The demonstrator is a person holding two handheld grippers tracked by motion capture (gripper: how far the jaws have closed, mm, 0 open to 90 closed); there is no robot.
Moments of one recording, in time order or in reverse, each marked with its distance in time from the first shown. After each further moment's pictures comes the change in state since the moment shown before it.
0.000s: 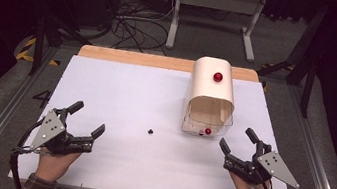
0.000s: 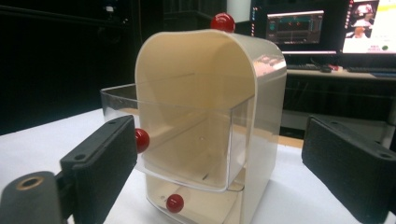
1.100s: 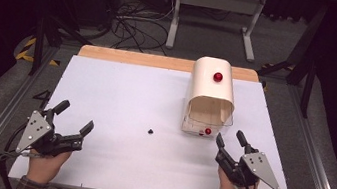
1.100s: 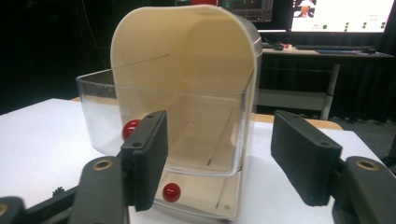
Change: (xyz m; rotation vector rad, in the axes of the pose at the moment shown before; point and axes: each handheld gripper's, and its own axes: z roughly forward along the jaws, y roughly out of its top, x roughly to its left) left arm 0.013 -0.003 -0.021 -0.030 0.101 -0.026; right arm 0.038 0.002 0.008 0.092 -0.219 0.010
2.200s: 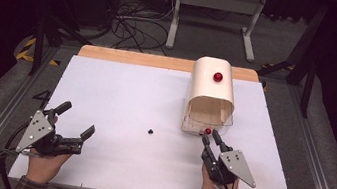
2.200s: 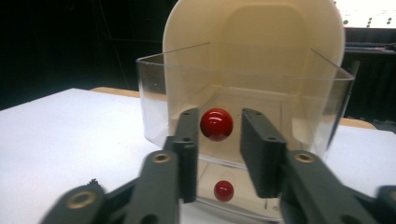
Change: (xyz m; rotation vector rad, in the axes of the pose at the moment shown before) left arm 0.002 0.000 0.000 0.024 -0.058 0.020; right arm 0.043 -0.009 0.014 0.024 0.031 -0.016
